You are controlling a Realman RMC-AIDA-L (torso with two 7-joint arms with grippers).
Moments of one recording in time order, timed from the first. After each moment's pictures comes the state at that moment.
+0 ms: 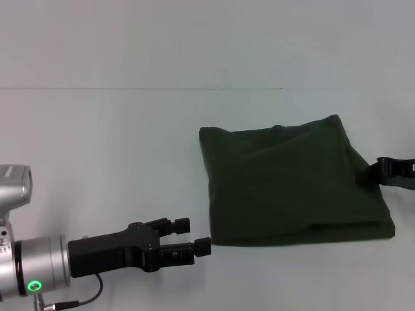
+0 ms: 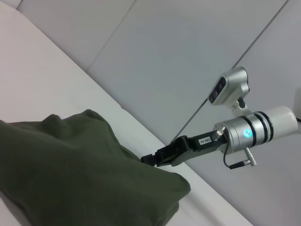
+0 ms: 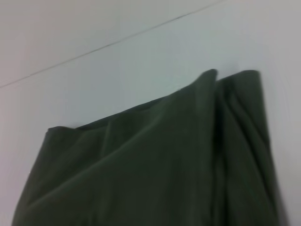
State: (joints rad) left arm -0.42 -2.08 0.98 0.44 1.68 1.52 -1.53; right arm 0.65 1.93 -0.76 -0.57 -2.33 -1.17 2.45
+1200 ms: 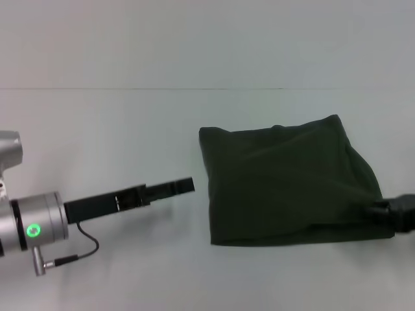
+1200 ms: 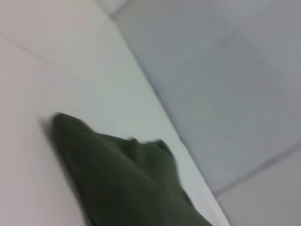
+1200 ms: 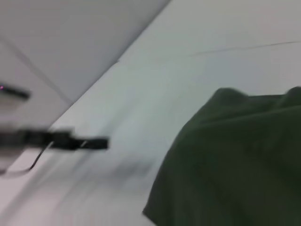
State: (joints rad) left arm -0.50 -2.06 0.92 0.44 1.67 1.39 -1.93; right arm 0.49 1.95 -0.63 -0.60 -2.13 -1.59 1.75
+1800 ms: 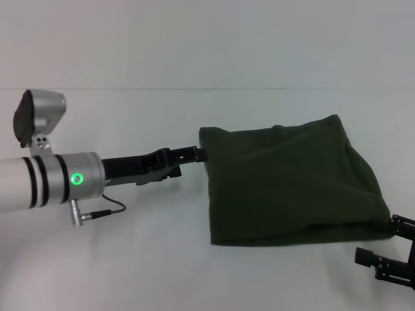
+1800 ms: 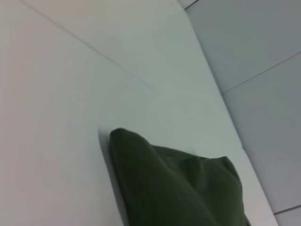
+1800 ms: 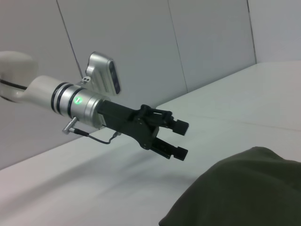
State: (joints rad) left arm -0.68 -2.06 0.96 0.40 1.77 1.10 -2.21; right arm 0.30 2.05 -0.43 -0.61 -2.08 -1.75 1.15
